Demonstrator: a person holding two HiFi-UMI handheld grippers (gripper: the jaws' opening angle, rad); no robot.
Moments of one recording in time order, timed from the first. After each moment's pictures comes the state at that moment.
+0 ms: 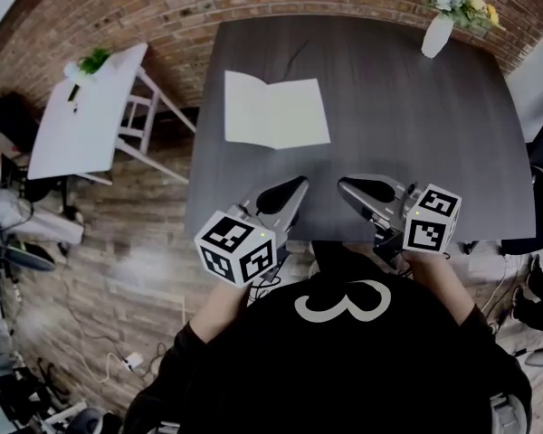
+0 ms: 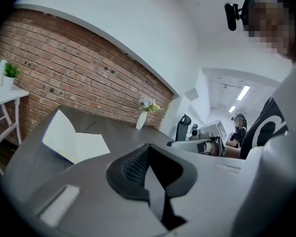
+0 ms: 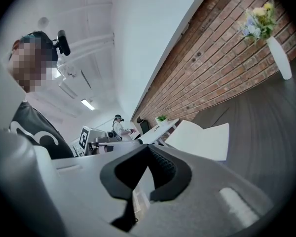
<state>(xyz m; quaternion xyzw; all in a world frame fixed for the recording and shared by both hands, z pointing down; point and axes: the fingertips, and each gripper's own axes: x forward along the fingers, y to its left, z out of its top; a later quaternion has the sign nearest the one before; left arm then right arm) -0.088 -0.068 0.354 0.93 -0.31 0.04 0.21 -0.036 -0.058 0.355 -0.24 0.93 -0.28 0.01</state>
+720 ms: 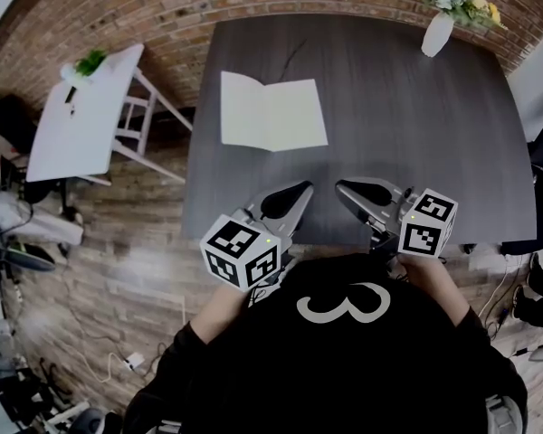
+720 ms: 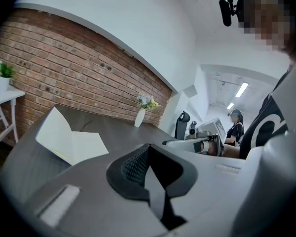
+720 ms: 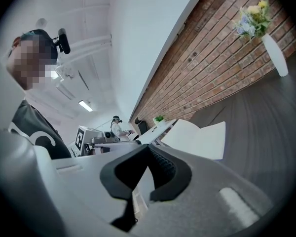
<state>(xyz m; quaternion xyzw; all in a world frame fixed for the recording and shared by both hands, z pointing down) -0.072 -0.071 0.362 0.93 -0.30 0.06 0.21 -0.031 -0.067 0.365 -0.25 0.92 -0.29 0.01</state>
